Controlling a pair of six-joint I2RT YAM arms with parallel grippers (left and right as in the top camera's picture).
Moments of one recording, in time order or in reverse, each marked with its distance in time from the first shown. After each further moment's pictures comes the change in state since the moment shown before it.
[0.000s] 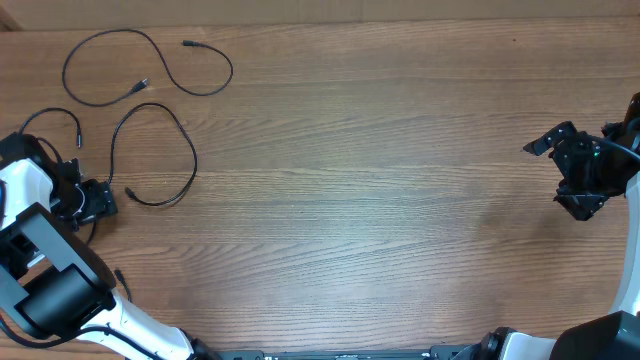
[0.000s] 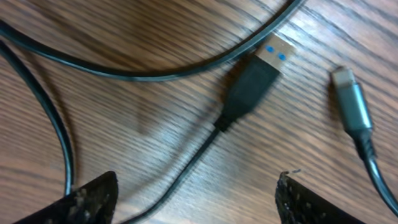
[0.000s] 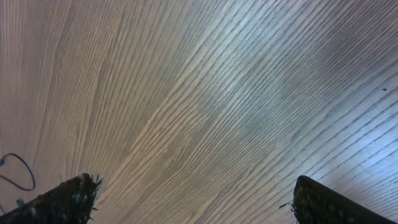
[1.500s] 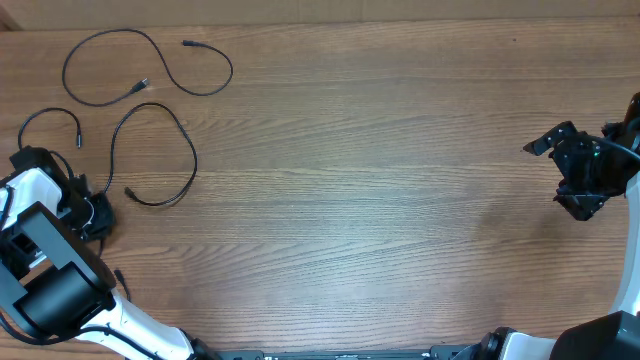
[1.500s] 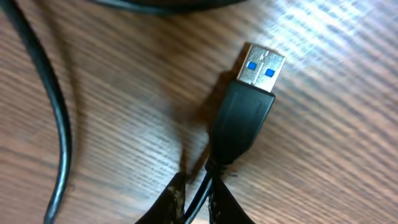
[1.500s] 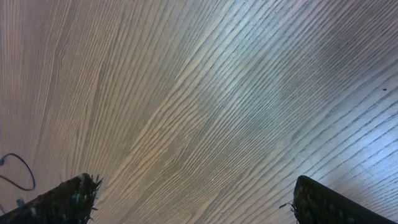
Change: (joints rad) left arm 0.003 0.000 -0.095 0.027 -0.065 -0.050; right arm 0.000 0.000 0.000 0.000 0.000 0.000
